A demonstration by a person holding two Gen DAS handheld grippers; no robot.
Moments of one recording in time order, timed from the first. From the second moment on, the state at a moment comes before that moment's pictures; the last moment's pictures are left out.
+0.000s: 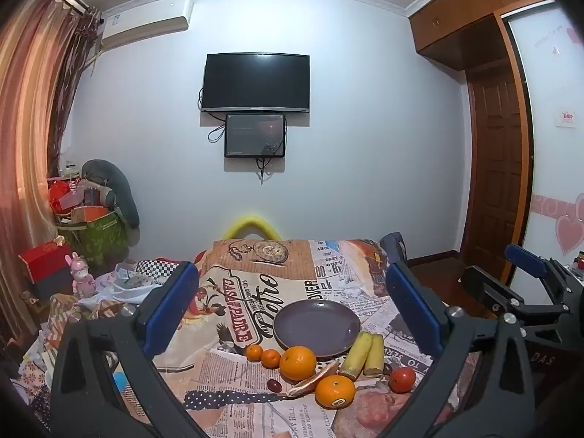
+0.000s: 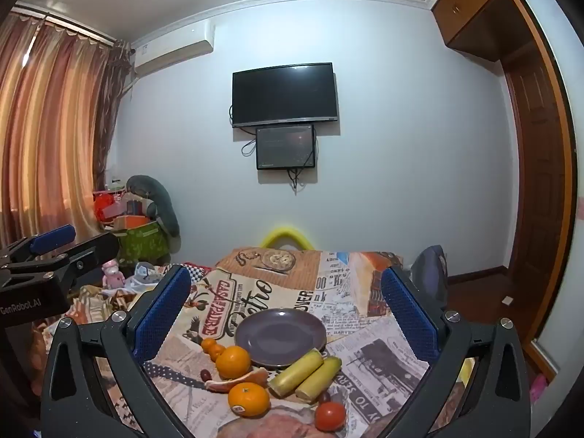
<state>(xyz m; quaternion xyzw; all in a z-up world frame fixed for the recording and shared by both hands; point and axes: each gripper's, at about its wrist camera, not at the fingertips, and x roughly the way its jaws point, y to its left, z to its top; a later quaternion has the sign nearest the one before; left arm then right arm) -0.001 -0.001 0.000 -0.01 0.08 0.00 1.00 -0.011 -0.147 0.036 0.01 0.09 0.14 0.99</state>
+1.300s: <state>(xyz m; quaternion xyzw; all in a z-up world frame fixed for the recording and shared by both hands) 0.003 0.002 -0.002 -0.02 0.09 0.00 1.00 -0.011 -0.148 0.035 0.01 0.10 0.13 0.99</state>
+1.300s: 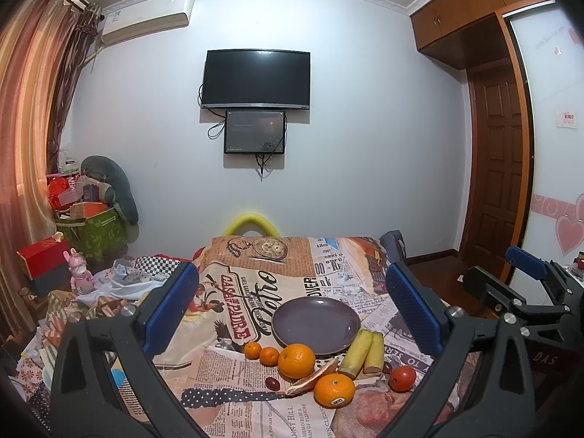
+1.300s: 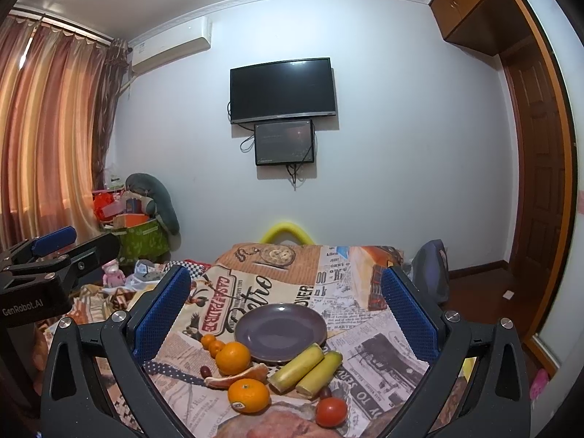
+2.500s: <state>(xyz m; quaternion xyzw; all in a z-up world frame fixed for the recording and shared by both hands) 0.004 0.002 -0.003 -0.02 0.09 0.00 1.00 -0.013 -0.151 0.034 0.02 0.10 0.14 0.99</state>
